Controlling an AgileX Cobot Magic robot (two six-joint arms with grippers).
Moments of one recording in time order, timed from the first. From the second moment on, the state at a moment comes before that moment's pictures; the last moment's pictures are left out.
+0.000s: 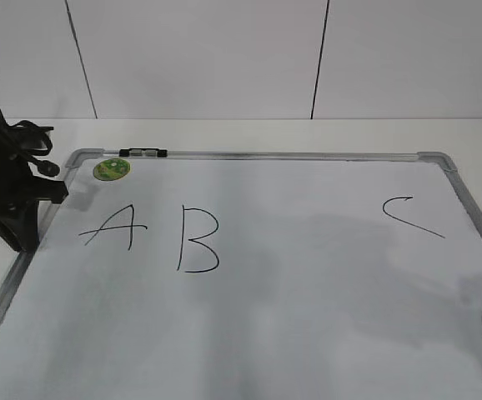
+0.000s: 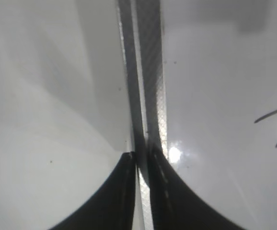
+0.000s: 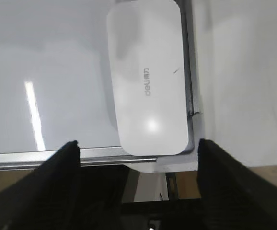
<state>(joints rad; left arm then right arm) -0.14 2.06 -1.43 -0.09 1.09 0.02 -0.06 0.91 -0.67 0.12 1.19 0.03</state>
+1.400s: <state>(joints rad) -0.14 2.06 -1.43 -0.10 1.09 0.02 -0.06 1.38 -0.67 0.12 0.95 -0.01</state>
